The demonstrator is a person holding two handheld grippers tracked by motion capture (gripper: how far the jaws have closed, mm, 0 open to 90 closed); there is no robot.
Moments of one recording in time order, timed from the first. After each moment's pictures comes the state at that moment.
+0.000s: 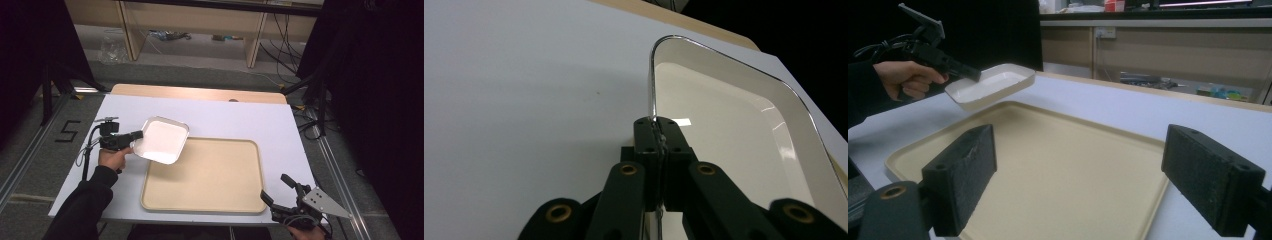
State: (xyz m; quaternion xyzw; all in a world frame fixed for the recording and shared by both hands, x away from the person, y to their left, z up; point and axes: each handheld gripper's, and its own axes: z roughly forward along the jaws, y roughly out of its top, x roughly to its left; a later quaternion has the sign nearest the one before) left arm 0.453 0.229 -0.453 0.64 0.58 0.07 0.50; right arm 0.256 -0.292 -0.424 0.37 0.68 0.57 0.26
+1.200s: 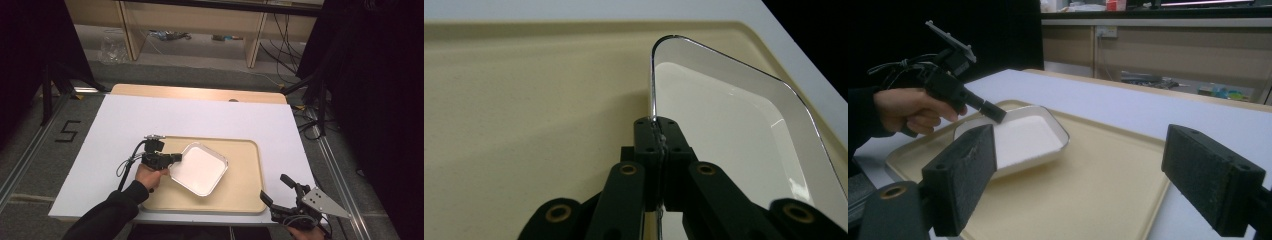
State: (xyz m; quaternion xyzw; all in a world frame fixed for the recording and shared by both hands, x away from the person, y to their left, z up) left arm 0.426 0.117 -0.481 0.73 0.51 0.00 0.45; right arm 0.256 -0.292 -0.424 0.37 0.69 0.57 0.26
